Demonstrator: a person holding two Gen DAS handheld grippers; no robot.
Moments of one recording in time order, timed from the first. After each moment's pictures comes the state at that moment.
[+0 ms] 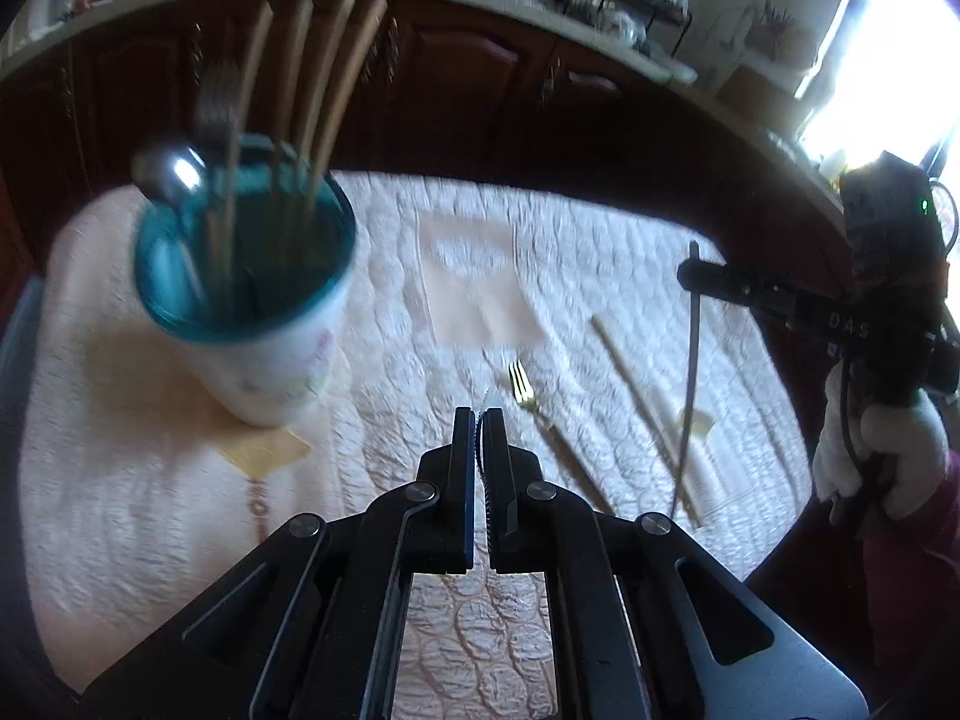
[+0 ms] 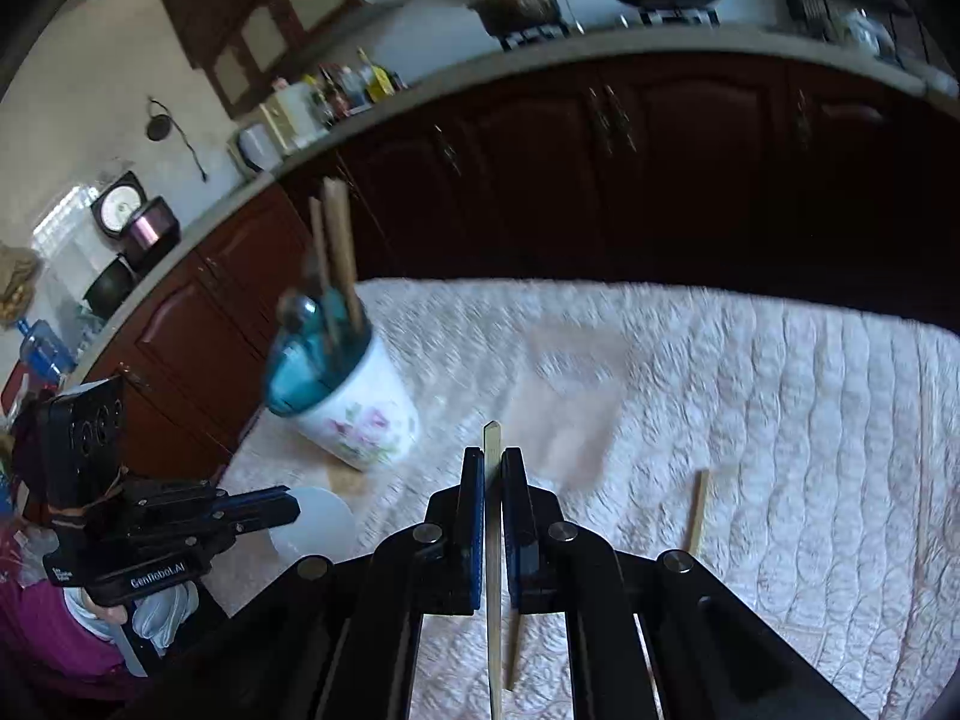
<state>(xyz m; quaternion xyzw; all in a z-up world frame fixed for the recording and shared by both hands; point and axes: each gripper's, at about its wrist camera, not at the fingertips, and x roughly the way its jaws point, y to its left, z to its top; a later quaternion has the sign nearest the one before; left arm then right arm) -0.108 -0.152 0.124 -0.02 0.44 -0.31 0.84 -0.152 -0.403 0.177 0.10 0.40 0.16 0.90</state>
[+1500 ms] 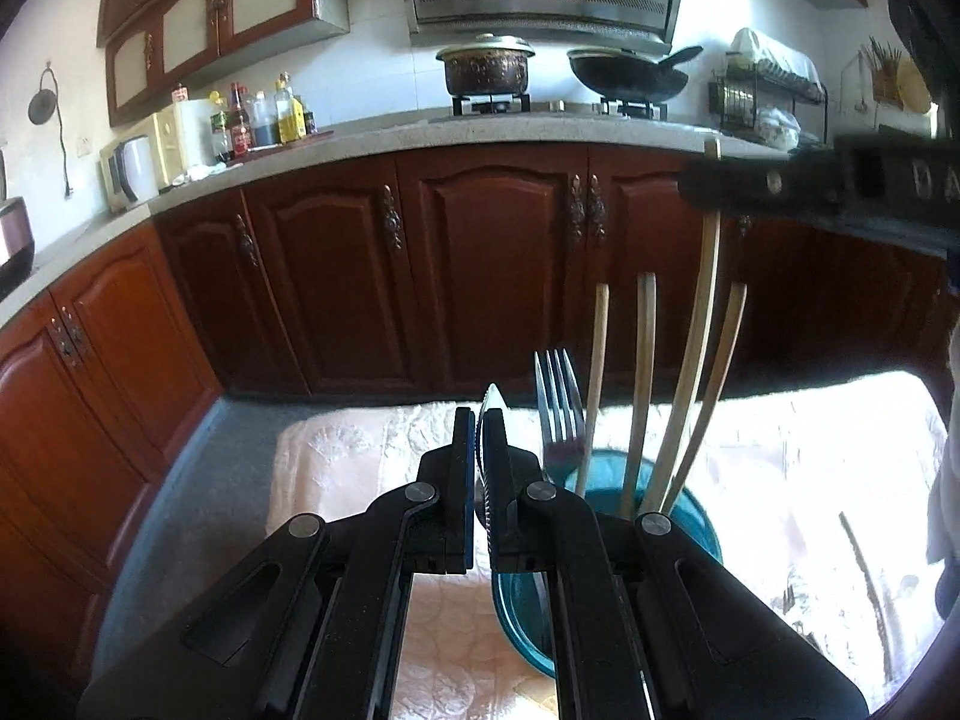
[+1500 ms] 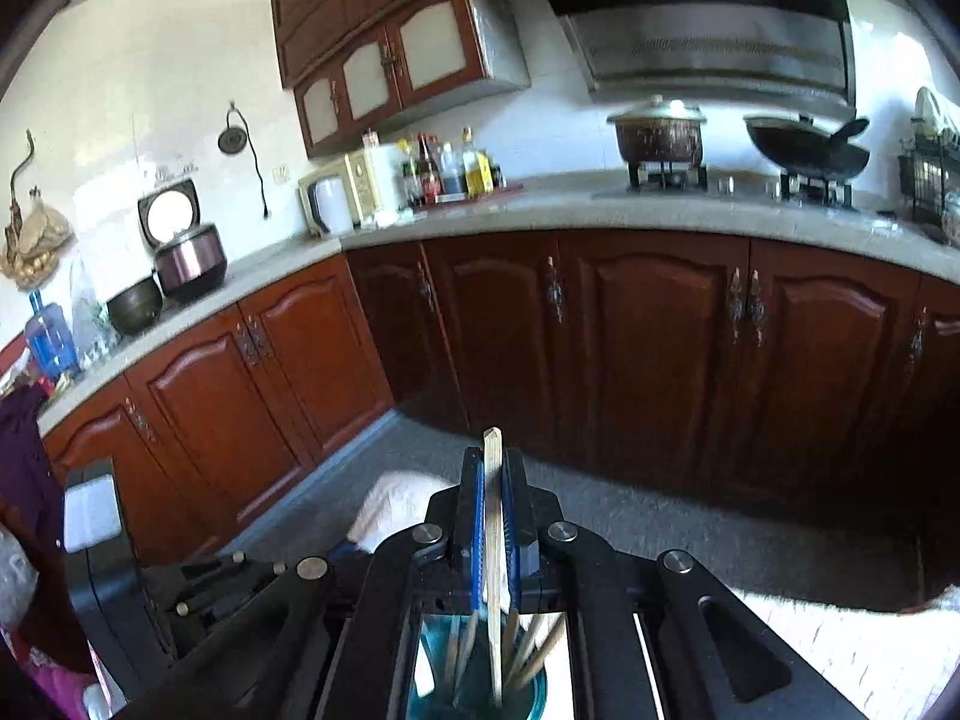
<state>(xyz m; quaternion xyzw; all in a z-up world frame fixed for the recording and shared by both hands) 0.005 -0.080 0.159 0.06 0.29 -0.09 0.95 -0.002 -0.244 0.247 0.04 0.29 0.20 0.93</state>
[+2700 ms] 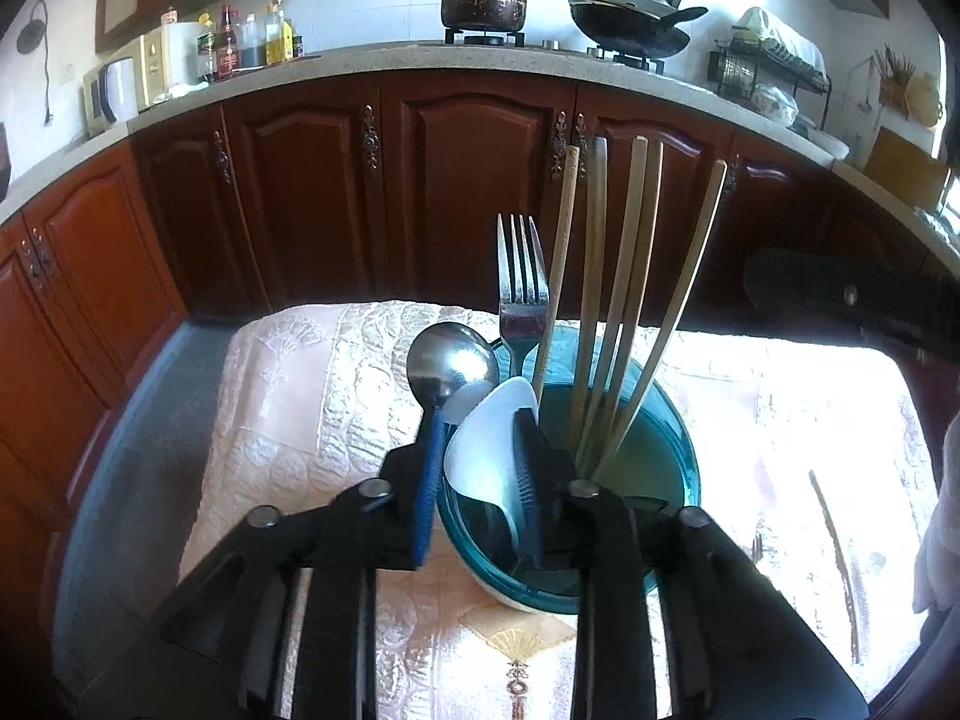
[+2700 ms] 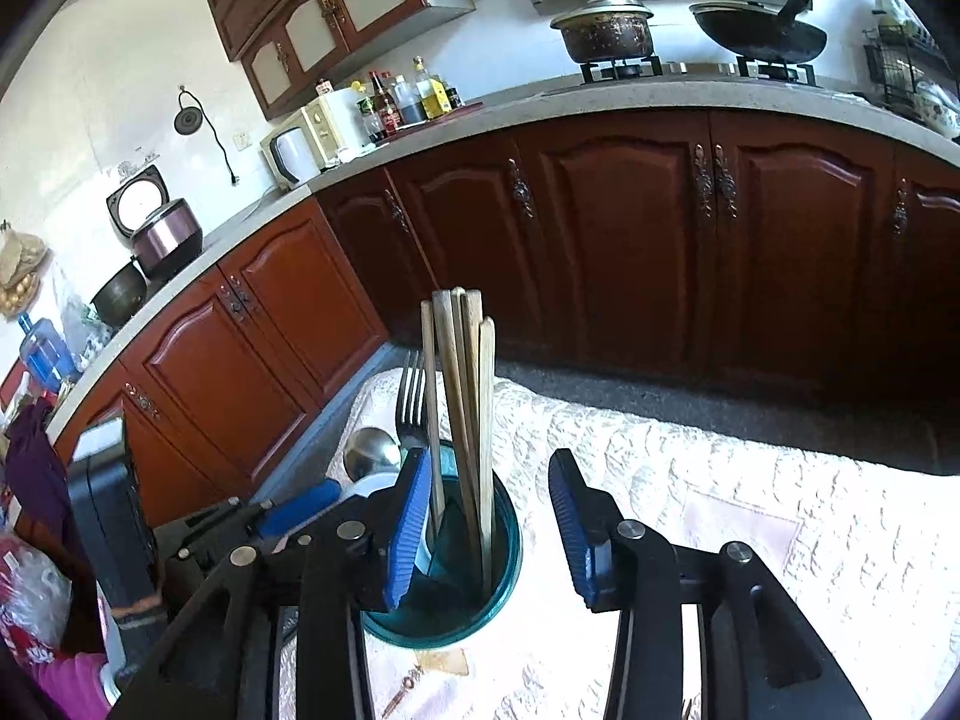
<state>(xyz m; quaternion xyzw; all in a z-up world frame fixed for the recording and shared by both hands) -0.008 -0.084 0.129 0.02 0.36 -0.12 0.92 -0.032 -0.280 0.196 0.08 0.38 0.18 0.91</state>
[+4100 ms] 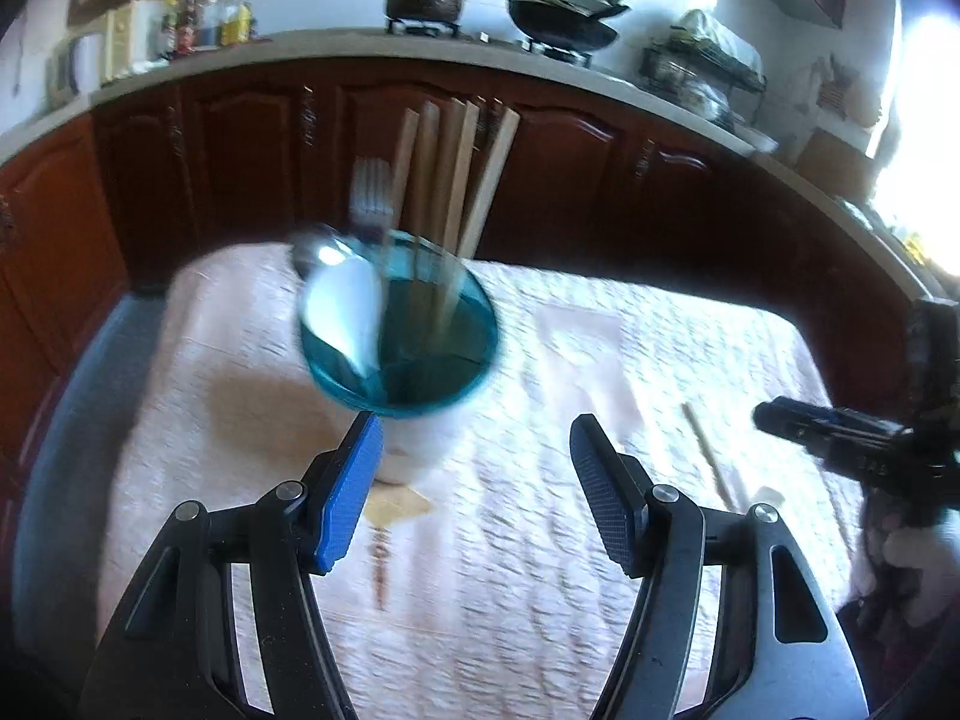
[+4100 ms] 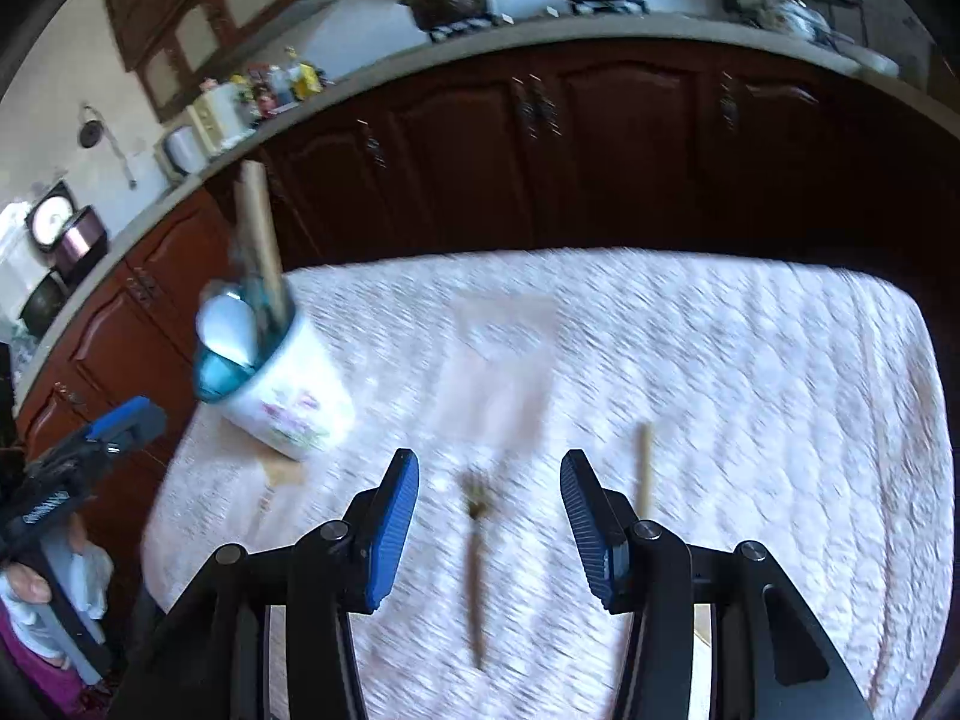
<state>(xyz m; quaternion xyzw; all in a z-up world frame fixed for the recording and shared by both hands) -0.108 -0.117 0.144 -0.02 0.39 -0.20 0.90 -0.171 -0.426 0.137 0.10 0.44 0.03 0.89</state>
